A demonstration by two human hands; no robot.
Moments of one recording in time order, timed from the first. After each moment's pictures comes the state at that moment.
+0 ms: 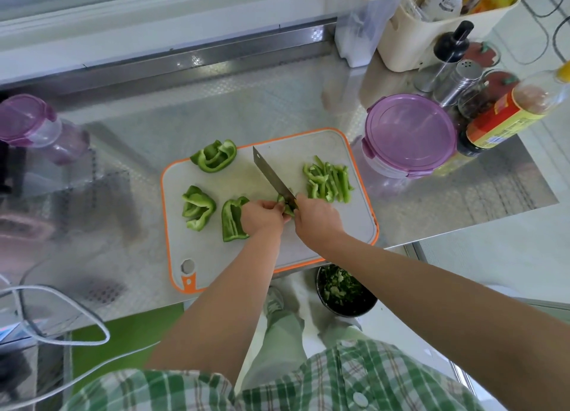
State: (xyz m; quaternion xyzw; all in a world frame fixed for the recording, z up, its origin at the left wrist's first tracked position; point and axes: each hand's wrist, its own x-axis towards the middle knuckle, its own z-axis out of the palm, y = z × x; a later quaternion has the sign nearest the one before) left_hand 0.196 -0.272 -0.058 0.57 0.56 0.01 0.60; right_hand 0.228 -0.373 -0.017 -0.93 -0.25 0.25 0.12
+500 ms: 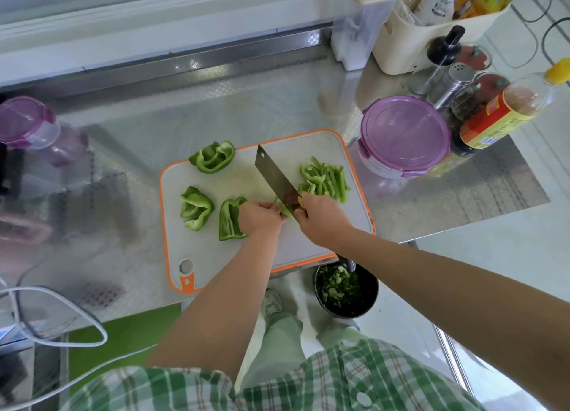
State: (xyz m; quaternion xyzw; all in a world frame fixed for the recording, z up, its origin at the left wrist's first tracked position) left_hand 0.195 -0.270 -0.059 0.56 0.57 0.01 0.60; right_hand 0.235 -0.386 -0.006 -0.91 -0.25 0.27 0.20
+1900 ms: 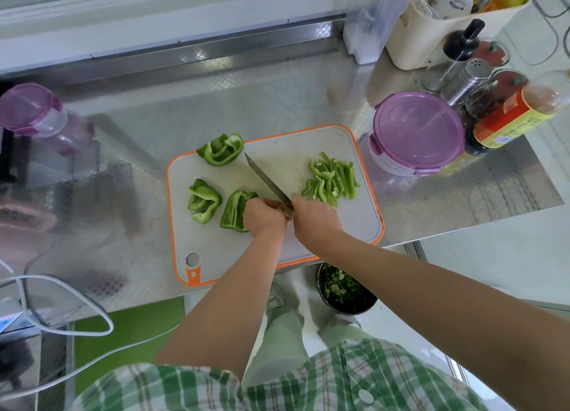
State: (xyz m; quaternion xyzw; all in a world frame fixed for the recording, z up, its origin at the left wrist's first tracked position) left_hand 0.186 -0.264 -0.067 0.67 0.54 -0.02 0.52; right_hand 0.216 -0.363 -0.010 -0.92 -0.29 0.24 0.08
